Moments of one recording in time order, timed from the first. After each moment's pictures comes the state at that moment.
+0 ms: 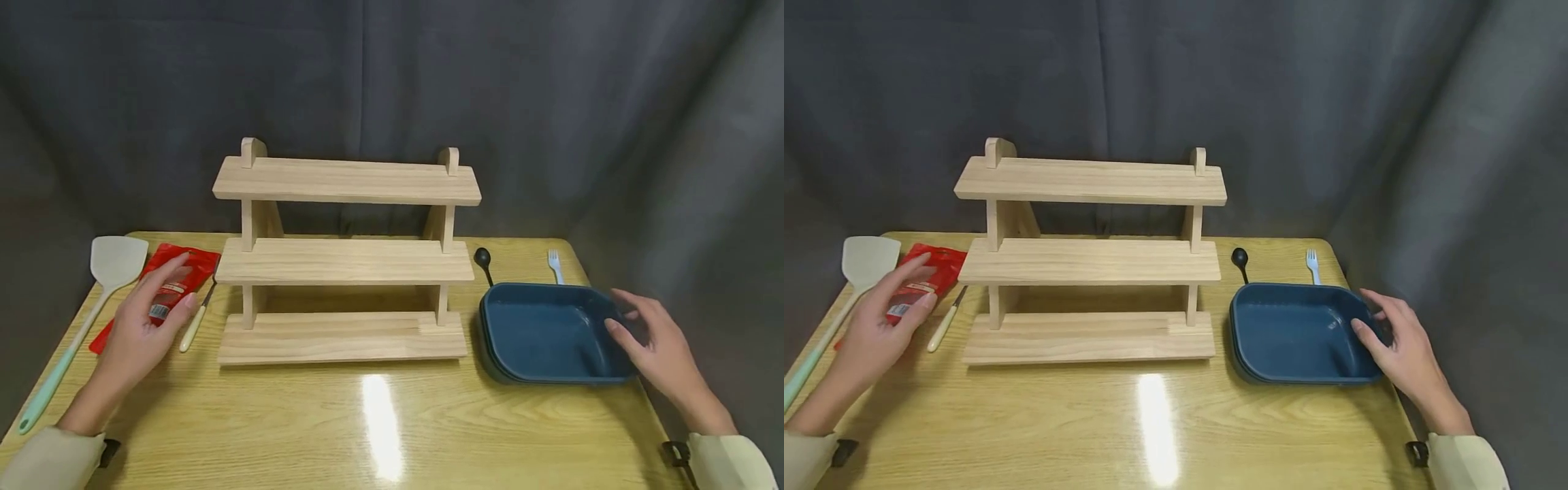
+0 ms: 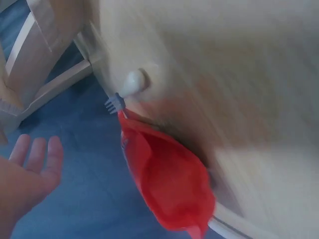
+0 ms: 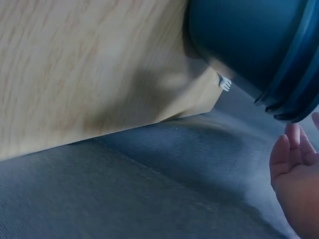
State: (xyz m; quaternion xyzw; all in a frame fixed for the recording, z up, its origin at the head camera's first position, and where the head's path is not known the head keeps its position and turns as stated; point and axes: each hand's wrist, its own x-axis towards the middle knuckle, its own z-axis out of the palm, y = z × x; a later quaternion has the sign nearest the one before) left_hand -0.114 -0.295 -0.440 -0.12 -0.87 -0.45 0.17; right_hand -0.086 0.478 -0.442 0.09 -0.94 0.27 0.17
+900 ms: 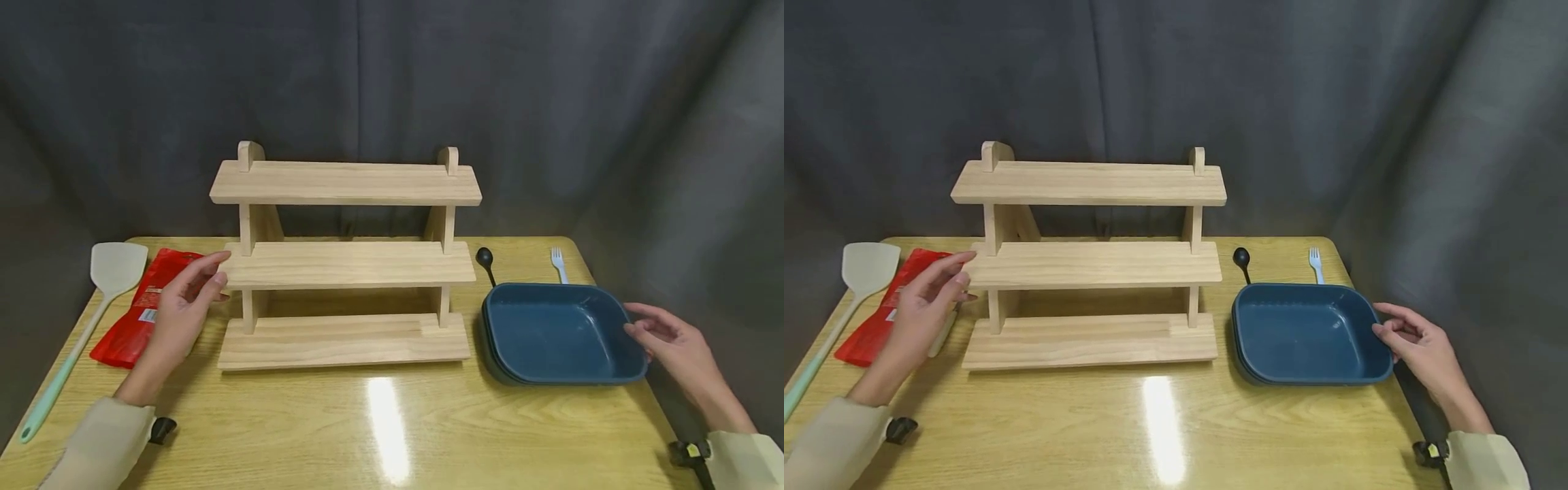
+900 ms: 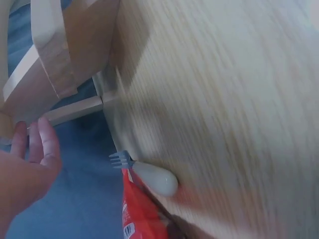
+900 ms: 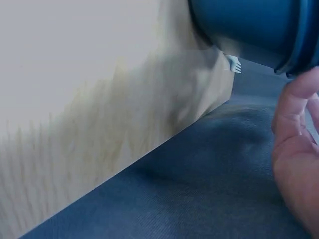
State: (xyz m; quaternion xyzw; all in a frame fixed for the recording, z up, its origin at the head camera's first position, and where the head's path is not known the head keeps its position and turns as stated) left_hand -0.155 -0.256 -0.454 -0.09 -0.78 -0.60 0.14; right_hand -0.086 0.518 -0.457 -0.05 -0.89 0.46 0.04
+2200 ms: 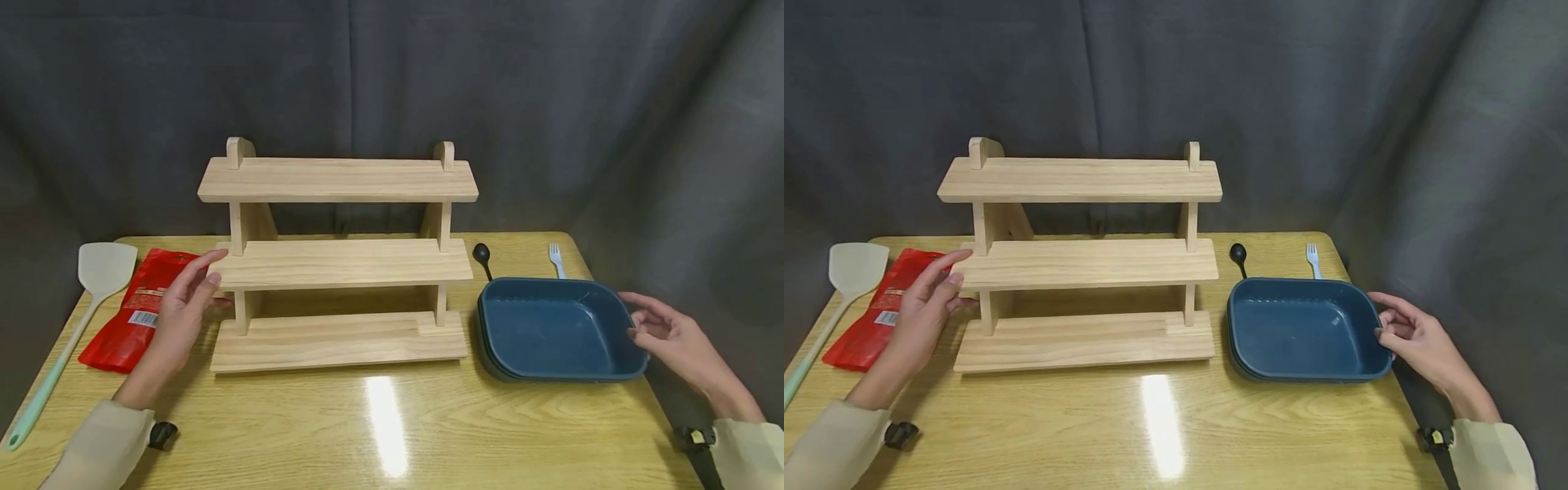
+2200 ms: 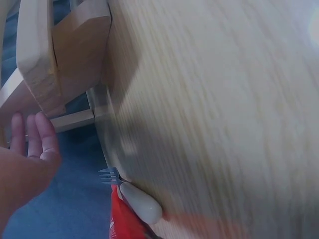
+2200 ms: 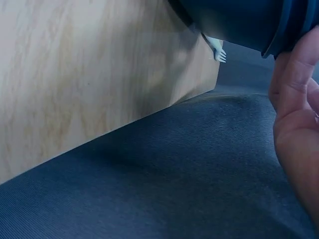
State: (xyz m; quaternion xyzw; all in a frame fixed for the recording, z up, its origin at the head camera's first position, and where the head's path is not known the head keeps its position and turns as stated) left_hand -0.156 -0.248 -0.462 -0.06 -0.73 -0.68 0.08; right_hand -0.091 0.524 -0.448 0.03 -0.90 0.43 0.00
